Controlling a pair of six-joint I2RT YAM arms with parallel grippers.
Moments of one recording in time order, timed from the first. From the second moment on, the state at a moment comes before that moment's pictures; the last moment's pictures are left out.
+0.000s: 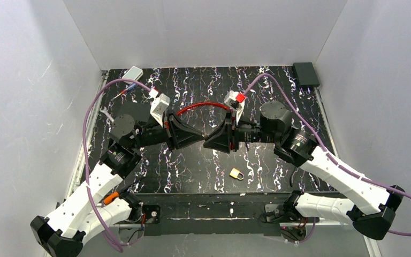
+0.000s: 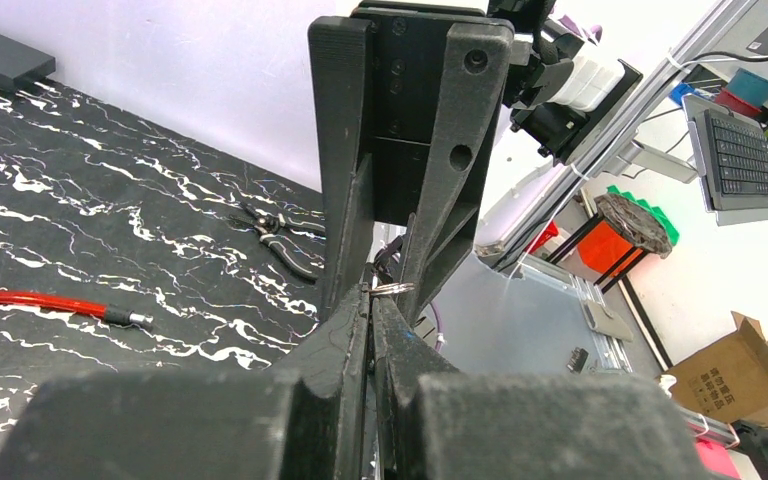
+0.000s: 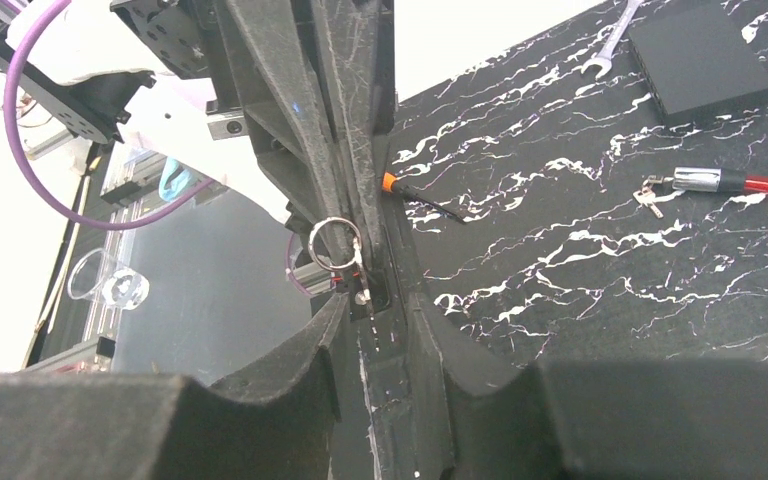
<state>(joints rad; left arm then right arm) -0.62 0.85 0.87 0.17 0.79 -0.56 0.92 1.04 1.14 -0.23 -0.55 0.34</state>
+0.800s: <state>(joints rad) -0.62 0.85 0.85 0.20 0.77 -0.60 0.92 1.02 1.14 -0.21 -0.58 0.33</state>
